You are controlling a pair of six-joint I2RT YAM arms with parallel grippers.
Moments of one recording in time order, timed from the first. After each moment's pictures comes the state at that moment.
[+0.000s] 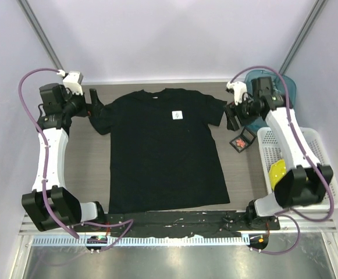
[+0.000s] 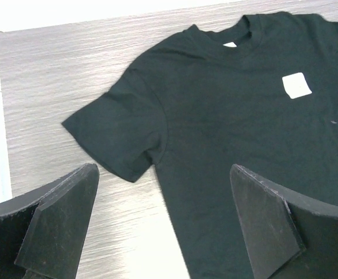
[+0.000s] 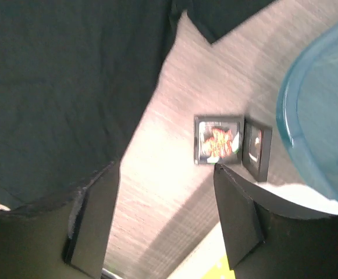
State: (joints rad) left arm 0.21 1.30 1.26 -0.43 0.45 0.13; right arm 0.07 1.56 1.54 -0.99 -0.35 -0.41
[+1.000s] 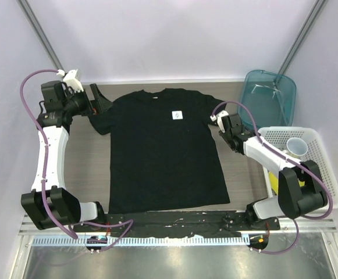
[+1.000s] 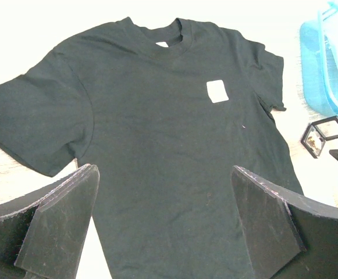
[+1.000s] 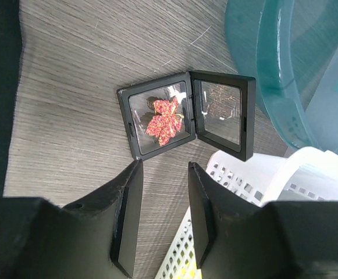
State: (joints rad) left arm 0.18 1.31 1.33 -0.53 0.58 -0.16; right arm 0.33 1.39 0.85 -0.39 0.41 -0.39
